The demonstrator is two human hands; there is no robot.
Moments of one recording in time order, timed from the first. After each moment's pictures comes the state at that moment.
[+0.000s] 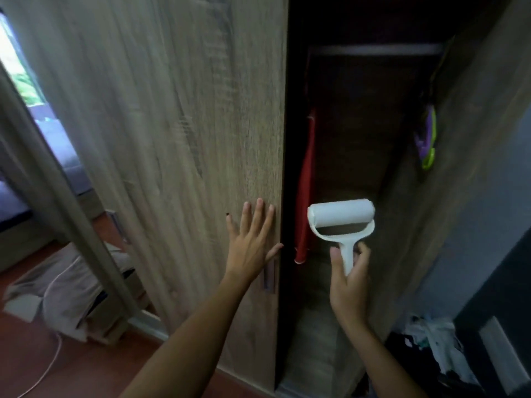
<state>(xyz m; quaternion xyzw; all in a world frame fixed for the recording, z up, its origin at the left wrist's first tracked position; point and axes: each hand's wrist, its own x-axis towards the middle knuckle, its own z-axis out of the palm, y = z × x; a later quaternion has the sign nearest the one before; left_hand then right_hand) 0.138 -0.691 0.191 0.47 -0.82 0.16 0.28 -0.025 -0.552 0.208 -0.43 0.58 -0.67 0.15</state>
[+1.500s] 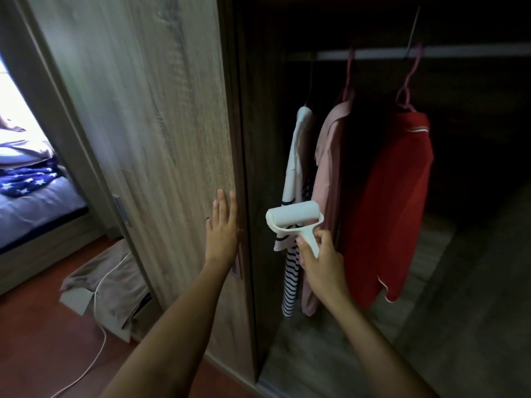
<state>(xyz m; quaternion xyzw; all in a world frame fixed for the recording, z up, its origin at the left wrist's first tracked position) 0.340 -0.808 0.204 0.63 -0.73 0.06 0.27 0.141 -0.691 0.231 -0.55 0.61 -0.52 0.24</state>
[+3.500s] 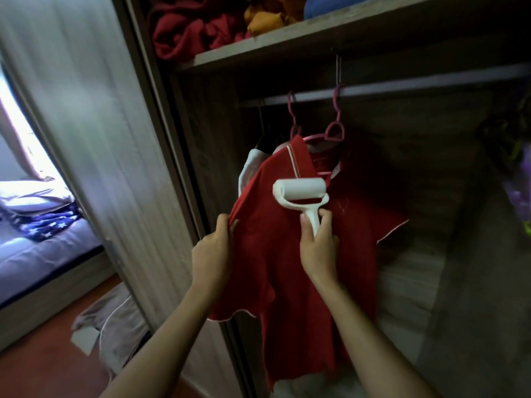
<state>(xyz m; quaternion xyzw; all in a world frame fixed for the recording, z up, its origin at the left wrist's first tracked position) 0.214 -0.734 0.324 0.61 -0.69 0.13 0.37 0.033 -0.747 0.297 -0.50 0.55 -0.65 0.17</state>
